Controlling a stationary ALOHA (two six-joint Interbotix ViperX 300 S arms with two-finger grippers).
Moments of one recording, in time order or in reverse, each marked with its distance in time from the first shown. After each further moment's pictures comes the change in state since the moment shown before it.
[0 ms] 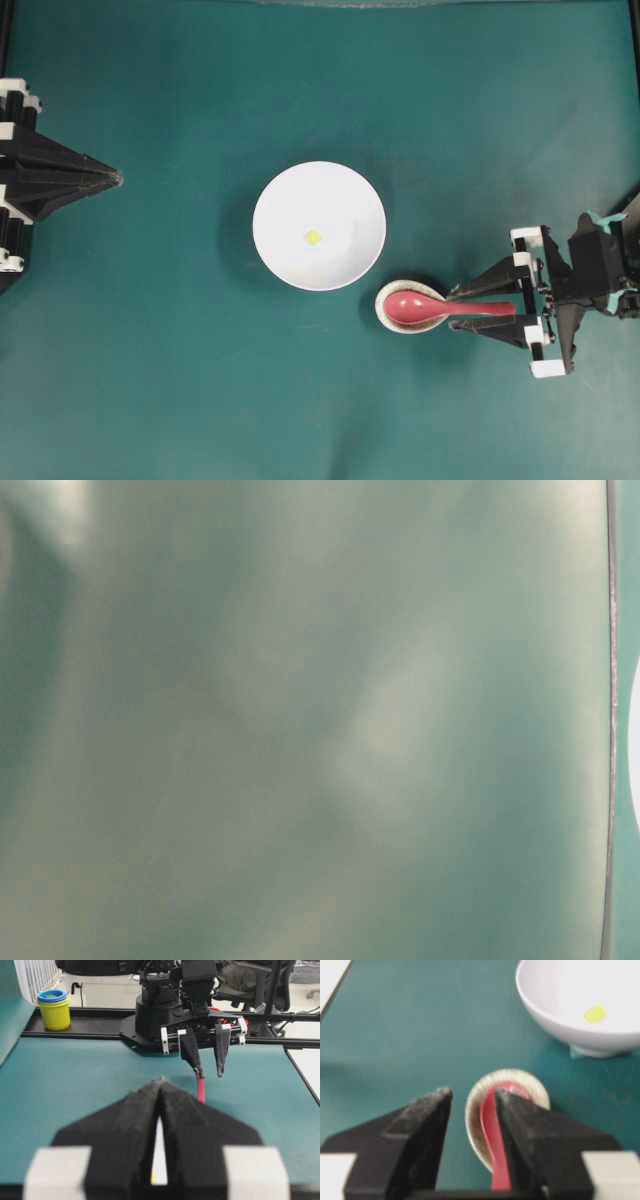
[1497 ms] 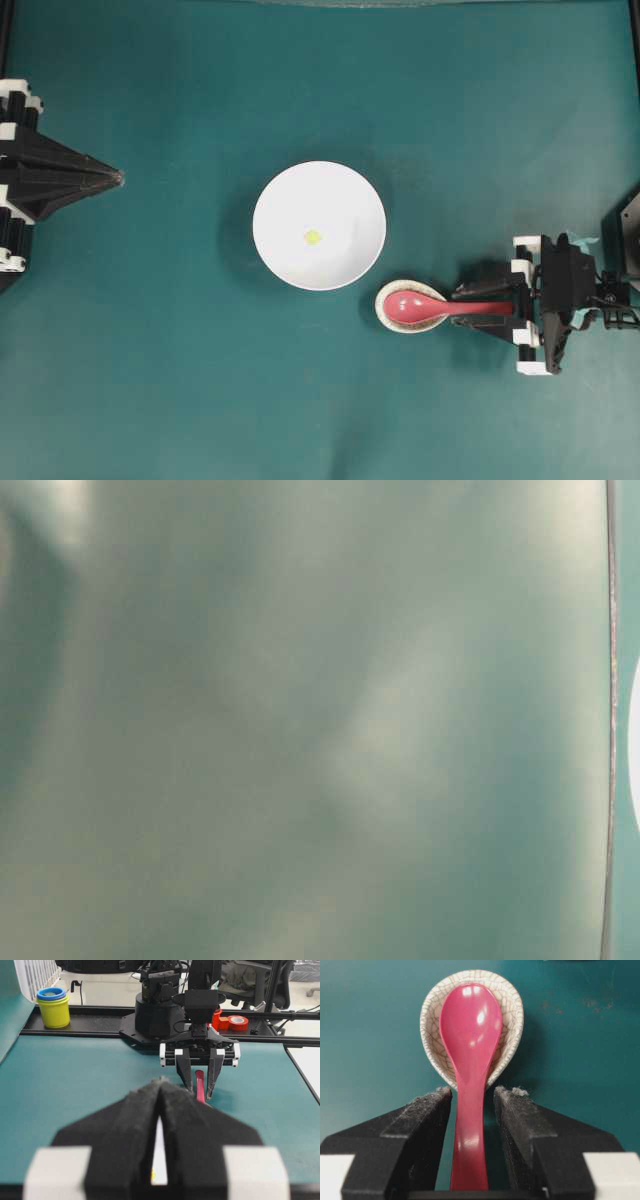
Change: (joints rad) left arm 0.000 0.003 0.002 -0.002 0.000 -0.002; right arm 0.077 0.192 -0.003 0.146 -0.008 0.000
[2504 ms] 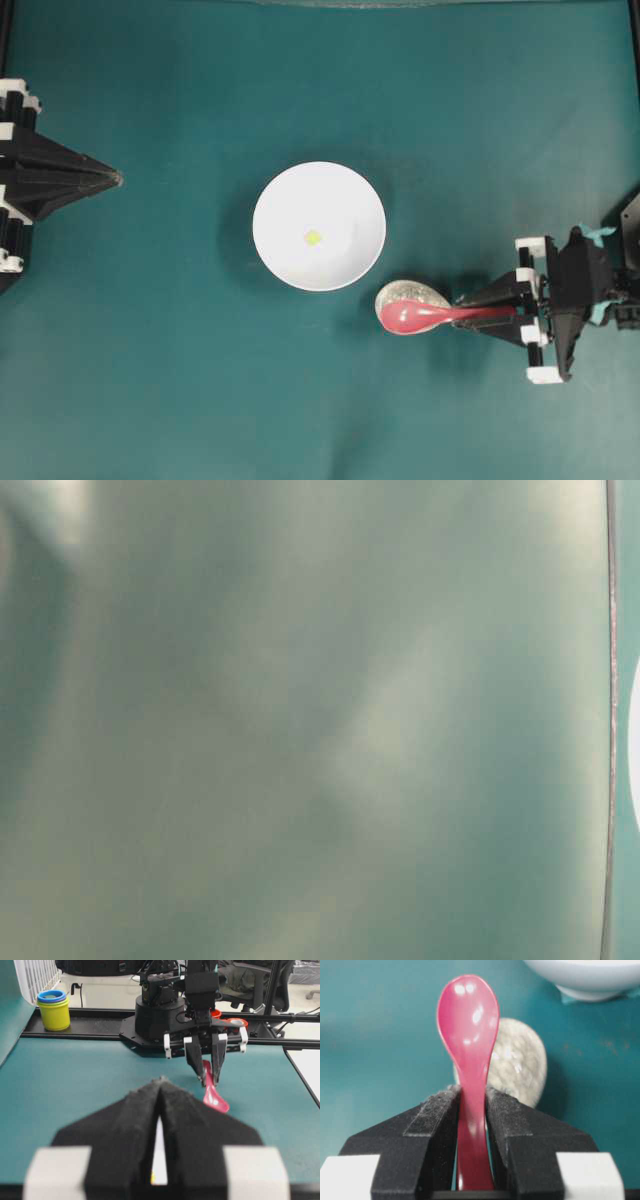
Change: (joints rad) left arm 0.000 -0.009 -0.002 0.000 0.000 0.000; right arm -0.003 -0.206 -0.006 -0.003 0.095 -0.037
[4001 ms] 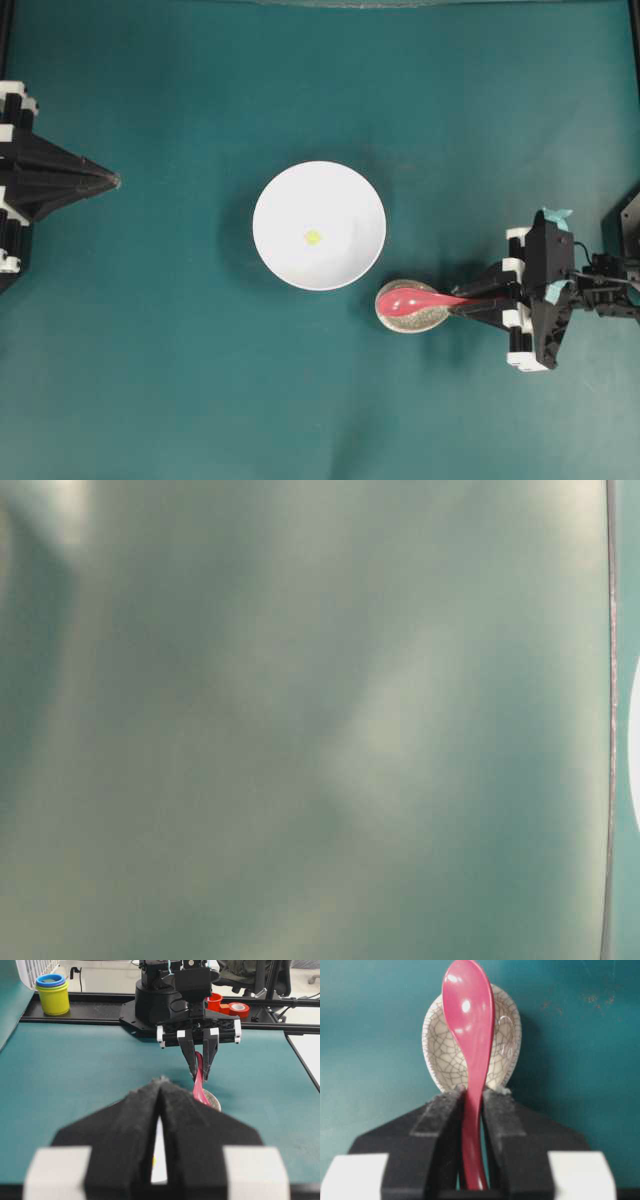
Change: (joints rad) left arm -0.002 -0.020 0.000 0.000 0.071 0.000; right arm -0.130 -0.028 -0.057 0.008 0.293 -0.051
